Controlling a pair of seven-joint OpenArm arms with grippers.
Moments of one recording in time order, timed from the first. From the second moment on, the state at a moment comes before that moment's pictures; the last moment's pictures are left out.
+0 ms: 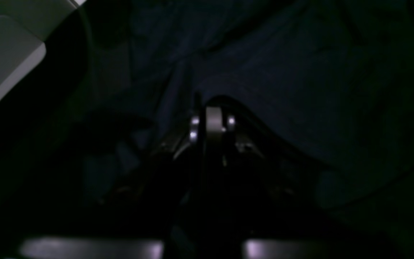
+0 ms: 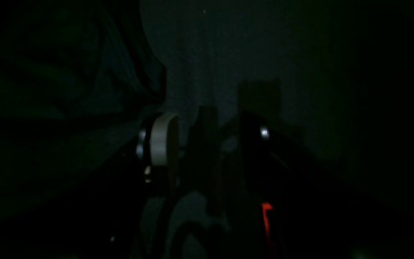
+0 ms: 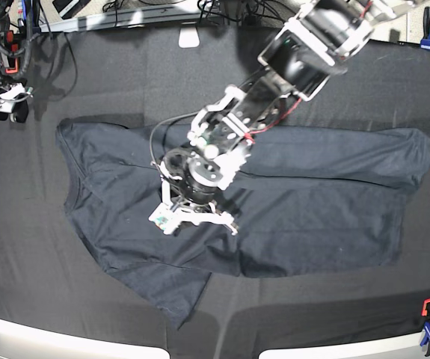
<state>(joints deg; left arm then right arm) -19.1 9.4 40.2 61.1 13.3 7.5 14.4 -21.2 17.9 47.2 103.8 33.9 29.7 -59.3</state>
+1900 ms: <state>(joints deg) -30.5 11.0 50.0 44.1 23.9 0.4 11.5 -21.2 17.9 47.3 103.8 33.9 29.7 -60.2</state>
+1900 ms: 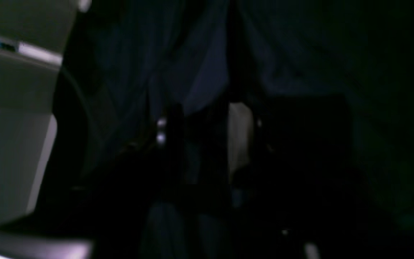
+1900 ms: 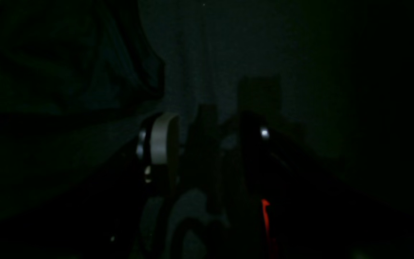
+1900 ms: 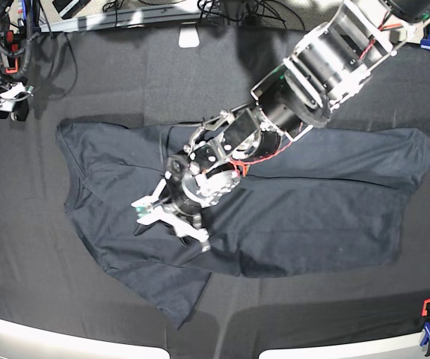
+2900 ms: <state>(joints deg) -17.6 4.2 50.1 74.1 16.7 10.7 23.7 -21.2 17.9 47.3 103.8 33.9 29.7 -60.6</state>
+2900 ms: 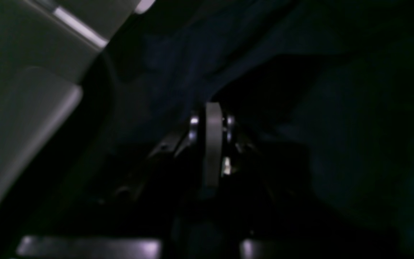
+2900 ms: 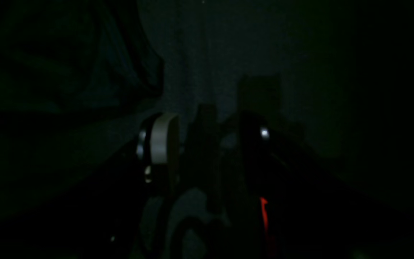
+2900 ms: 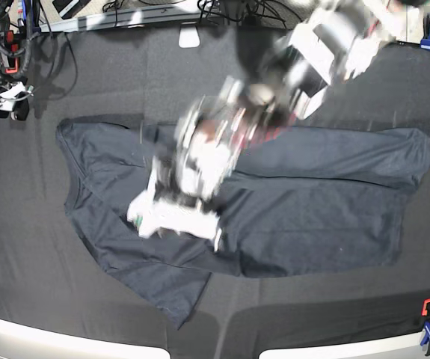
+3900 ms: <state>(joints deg) 4.0 -12.9 49.9 91.9 22.8 10.8 26.8 -15.8 17.9 47.3 103.8 33.9 29.7 -60.3</state>
